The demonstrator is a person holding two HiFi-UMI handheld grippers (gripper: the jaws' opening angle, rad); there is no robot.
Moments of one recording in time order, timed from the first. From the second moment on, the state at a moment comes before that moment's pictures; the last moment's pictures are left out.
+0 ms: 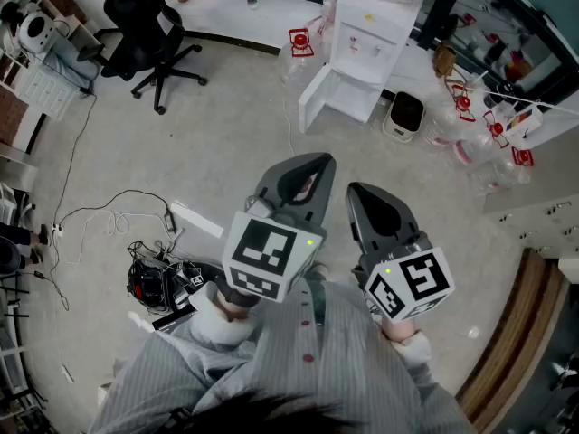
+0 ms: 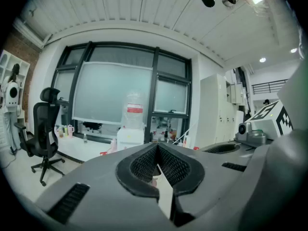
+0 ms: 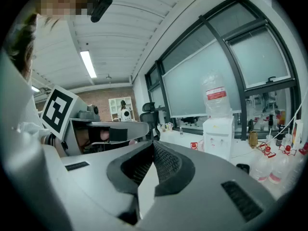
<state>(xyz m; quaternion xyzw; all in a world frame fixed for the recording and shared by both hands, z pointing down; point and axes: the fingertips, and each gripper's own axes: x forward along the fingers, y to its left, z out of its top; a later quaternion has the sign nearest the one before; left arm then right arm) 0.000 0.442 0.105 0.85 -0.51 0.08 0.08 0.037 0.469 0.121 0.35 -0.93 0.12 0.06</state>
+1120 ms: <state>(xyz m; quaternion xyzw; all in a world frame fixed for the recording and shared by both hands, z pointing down) -0.027 0.404 0.128 0.82 -0.56 0.08 0.10 0.043 0.430 0.130 0.34 -0.93 0.12 0.06</state>
